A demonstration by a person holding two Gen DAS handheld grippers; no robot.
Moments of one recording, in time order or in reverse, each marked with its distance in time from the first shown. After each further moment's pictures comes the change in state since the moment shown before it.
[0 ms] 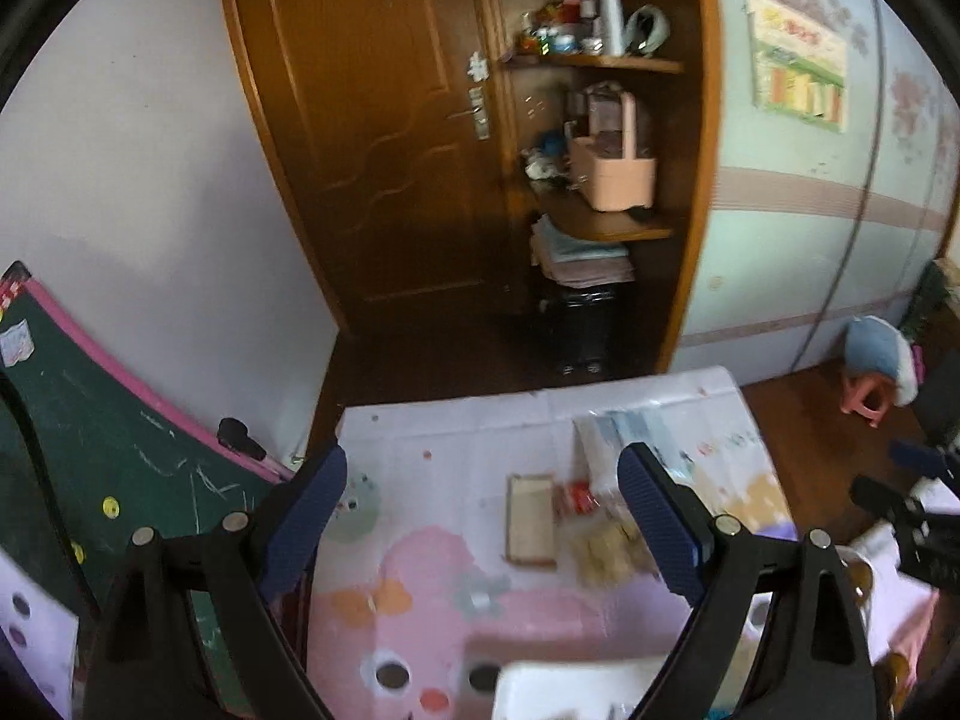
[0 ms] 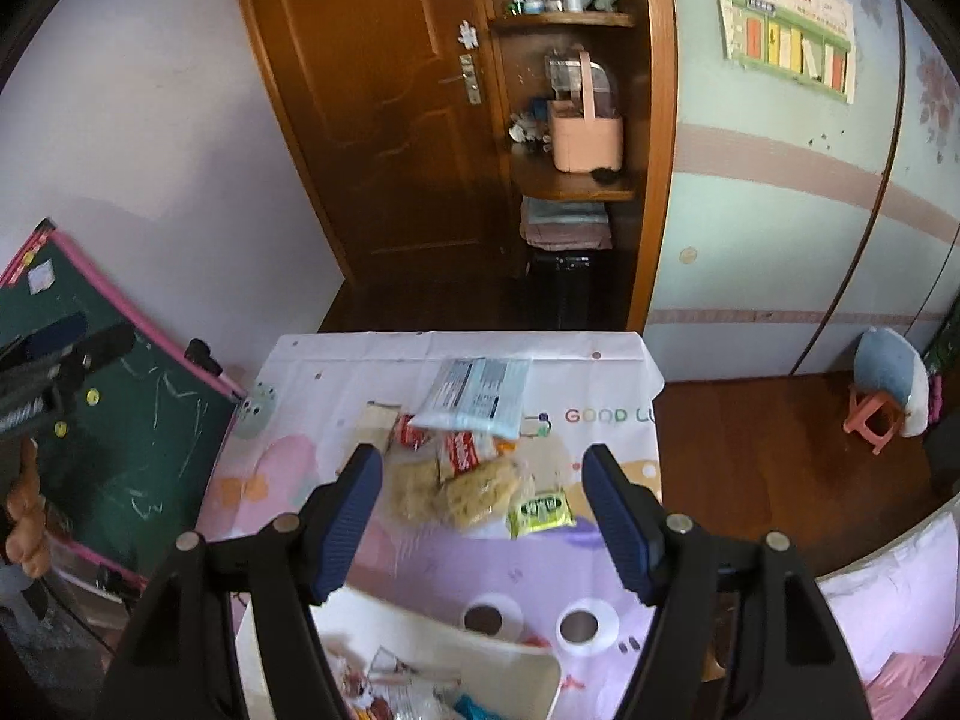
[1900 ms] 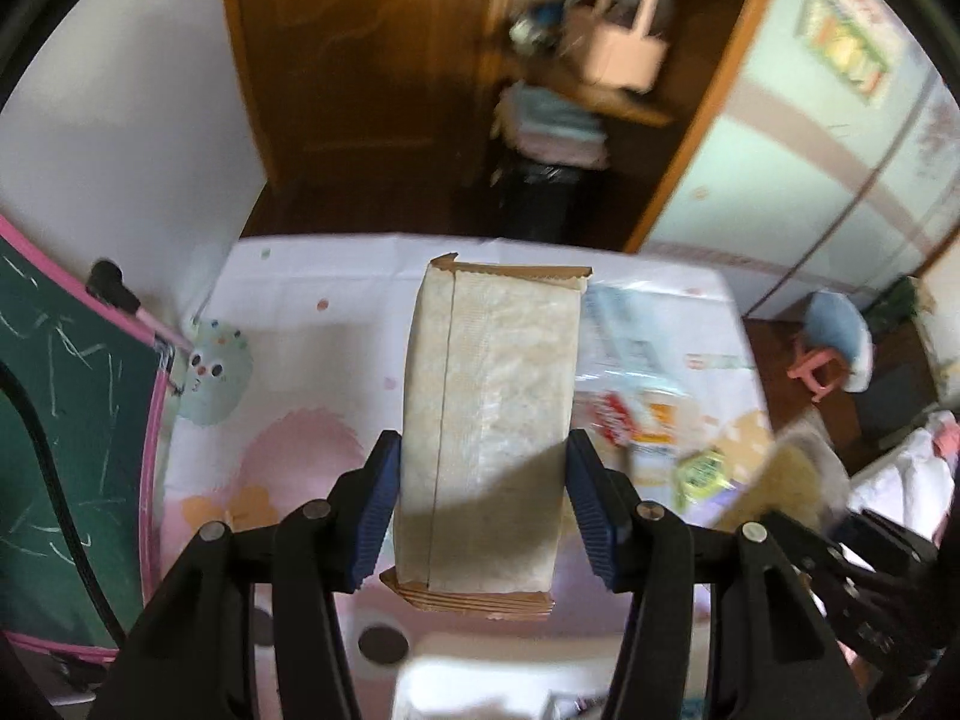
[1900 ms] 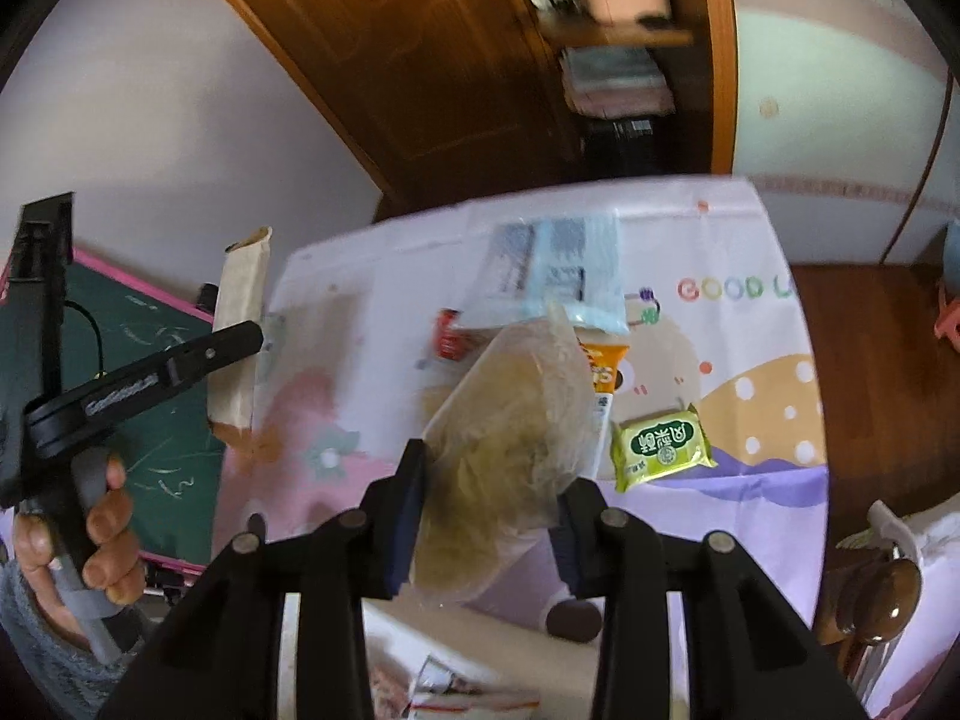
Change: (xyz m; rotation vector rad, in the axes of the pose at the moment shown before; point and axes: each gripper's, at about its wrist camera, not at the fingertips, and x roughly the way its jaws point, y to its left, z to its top) left arm 0.118 -0.006 -0.090 -0.138 0.257 -0.233; right arm 0.105 0.020 -0.055 0.083 0.178 0.199
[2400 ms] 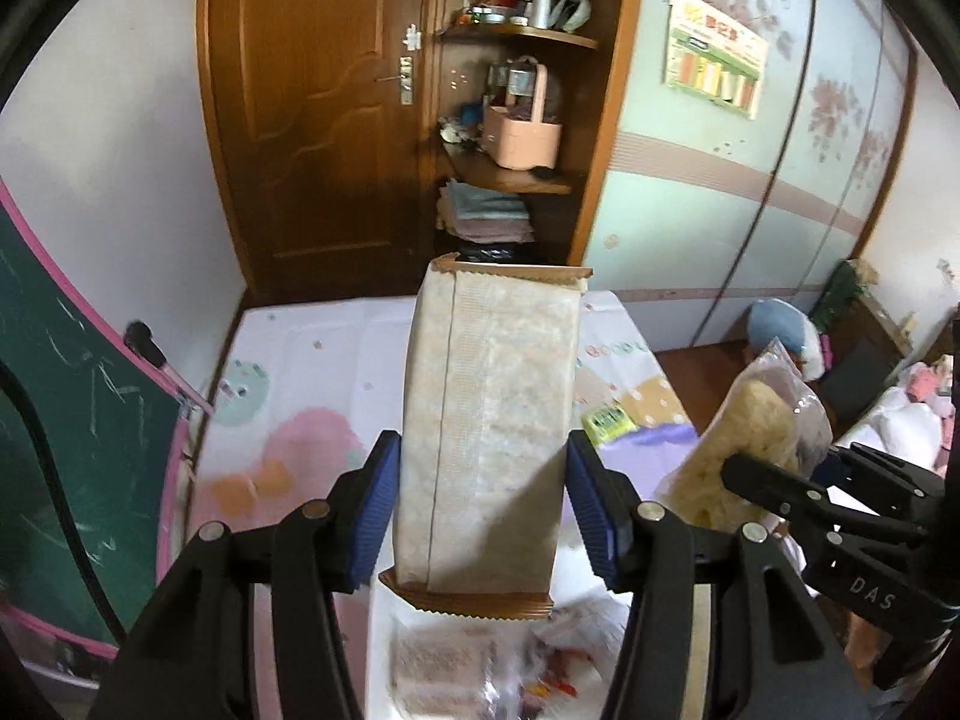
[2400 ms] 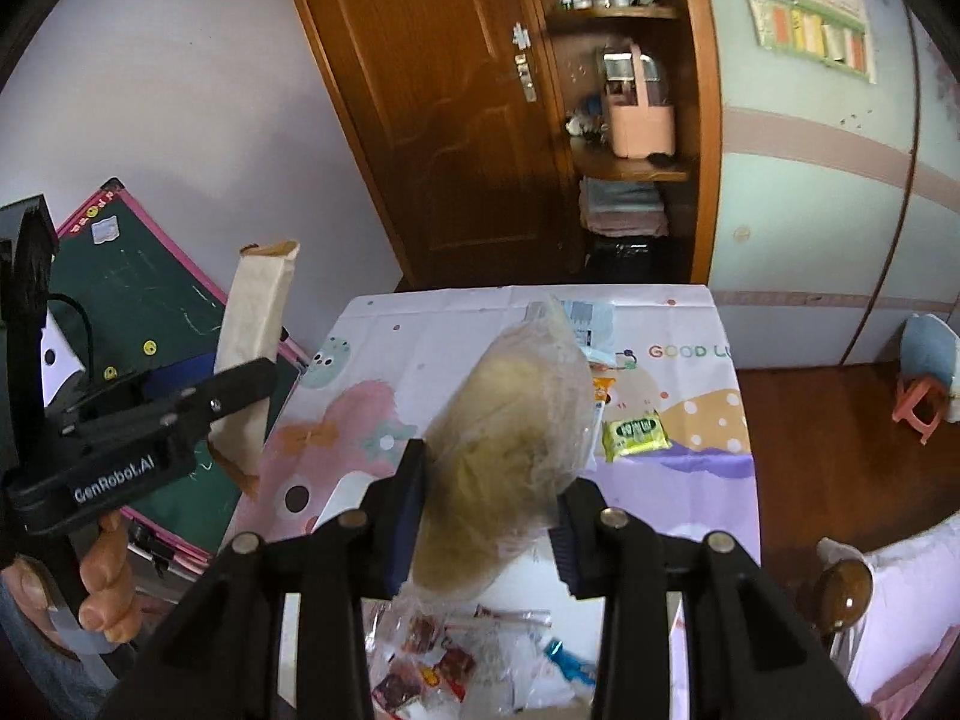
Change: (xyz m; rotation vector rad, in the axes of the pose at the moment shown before) left arm -0.141 -0.032 -0.120 0.131 -0.236 -0.062; right arm -0.123 0.059 -0.114 -0.123 -0.265 -0.072
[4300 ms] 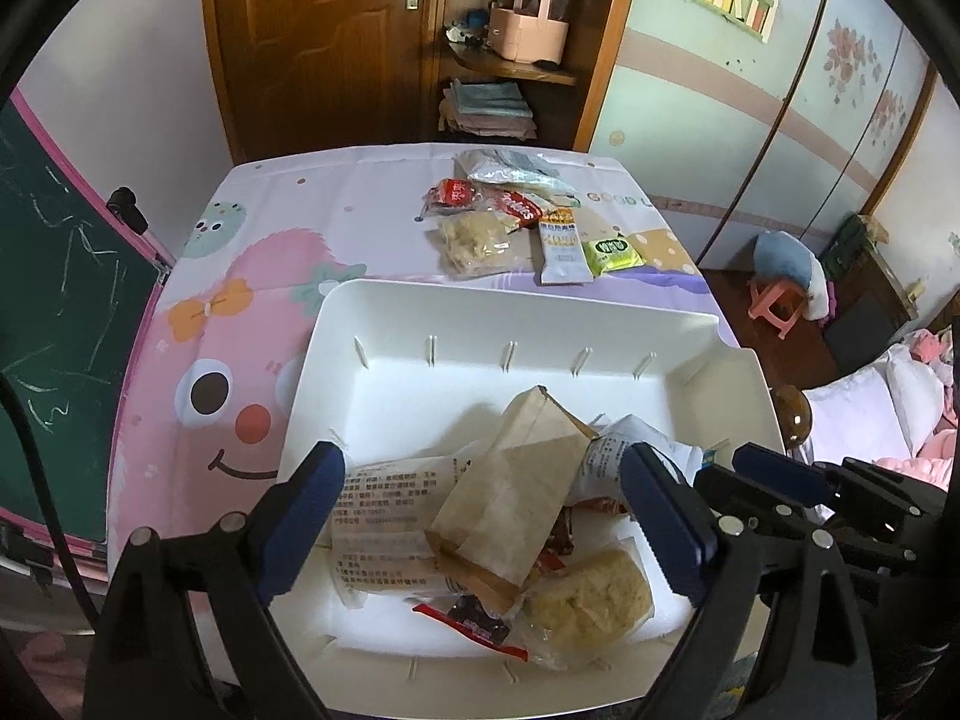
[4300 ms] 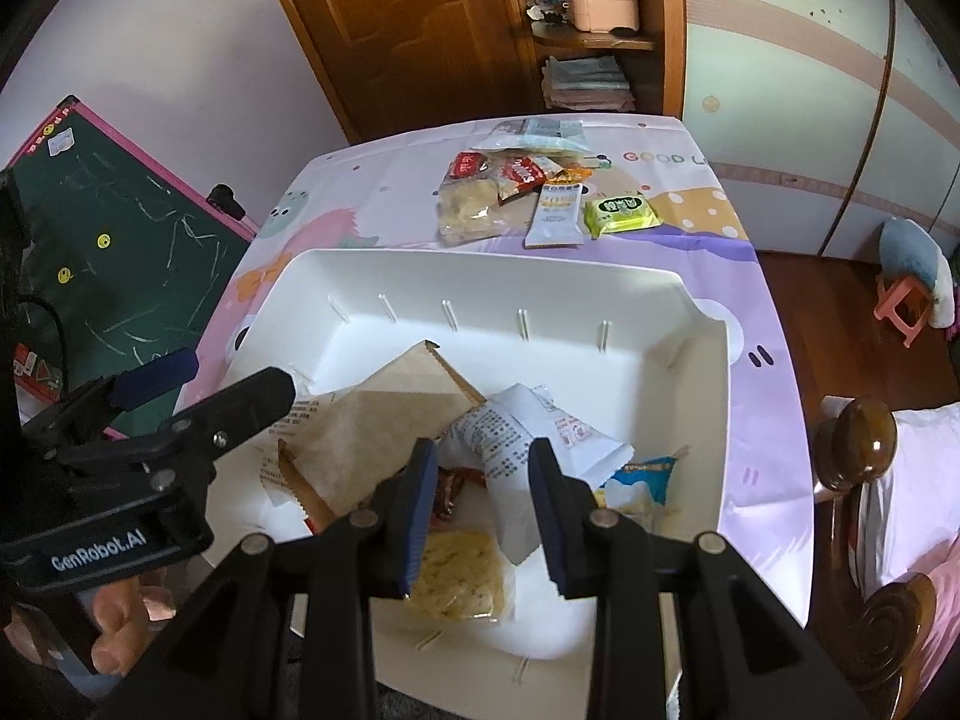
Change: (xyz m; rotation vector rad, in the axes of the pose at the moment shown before) left arm 0.049 -0.017 -0.134 -0.041 0.180 0.012; right arm 0.045 0.001 -0.128 0.066 0.248 -0.069
